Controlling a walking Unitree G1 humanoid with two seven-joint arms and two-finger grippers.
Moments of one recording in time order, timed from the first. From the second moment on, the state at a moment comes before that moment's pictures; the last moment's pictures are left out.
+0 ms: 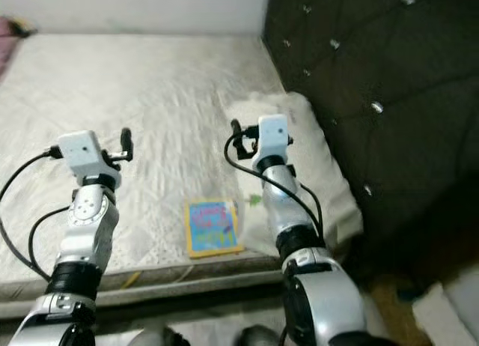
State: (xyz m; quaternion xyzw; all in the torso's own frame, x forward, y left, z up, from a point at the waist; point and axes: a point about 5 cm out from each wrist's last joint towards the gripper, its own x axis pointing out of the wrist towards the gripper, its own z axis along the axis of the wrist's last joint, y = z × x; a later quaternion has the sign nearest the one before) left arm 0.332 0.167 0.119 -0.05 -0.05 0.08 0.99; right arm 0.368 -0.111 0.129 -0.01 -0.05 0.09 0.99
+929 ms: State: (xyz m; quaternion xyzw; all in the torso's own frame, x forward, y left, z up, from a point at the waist) left arm 0.334 0.161 0.119 -0.06 -0.06 0.07 0.99; right arm 0.369 -0.112 0.130 -0.02 -0.06 0.10 0.99
